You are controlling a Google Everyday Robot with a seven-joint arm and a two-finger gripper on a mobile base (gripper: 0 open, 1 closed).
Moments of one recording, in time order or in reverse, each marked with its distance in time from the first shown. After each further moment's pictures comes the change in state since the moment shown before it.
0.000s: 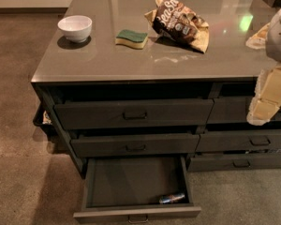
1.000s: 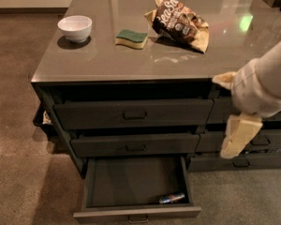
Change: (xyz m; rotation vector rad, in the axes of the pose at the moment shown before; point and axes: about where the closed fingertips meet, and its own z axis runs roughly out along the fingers) arm -0.011 0.032 0.094 -0.011 -0.113 -0.174
